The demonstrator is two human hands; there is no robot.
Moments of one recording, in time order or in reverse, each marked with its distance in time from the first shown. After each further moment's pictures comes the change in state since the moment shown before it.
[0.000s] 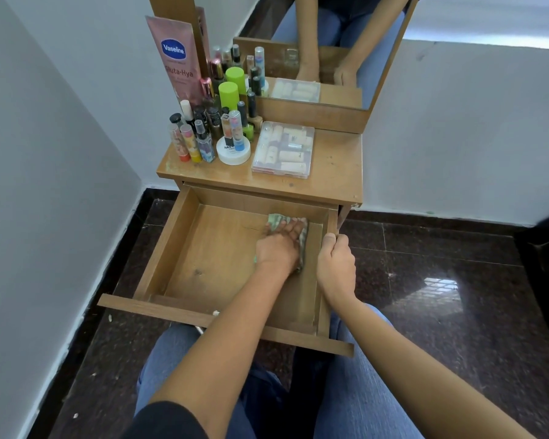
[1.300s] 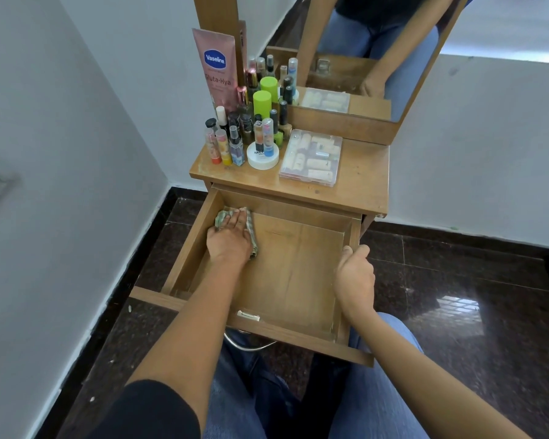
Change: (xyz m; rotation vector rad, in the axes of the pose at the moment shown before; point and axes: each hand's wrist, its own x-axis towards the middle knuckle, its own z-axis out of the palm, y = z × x) left_hand -0.017 -0.120 0.007 -0.063 0.124 -0.384; right_hand -0.013 -0.014 -0.001 -0.206 -0.016 -0.002
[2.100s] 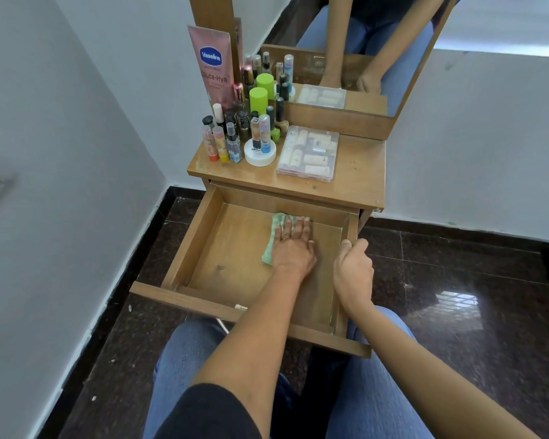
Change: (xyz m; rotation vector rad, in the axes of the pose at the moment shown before) left_hand -0.034 0.109 0.014 -0.147 -0.059 0.283; right_hand -0.002 0.000 -0.002 0.060 0.043 -0.058
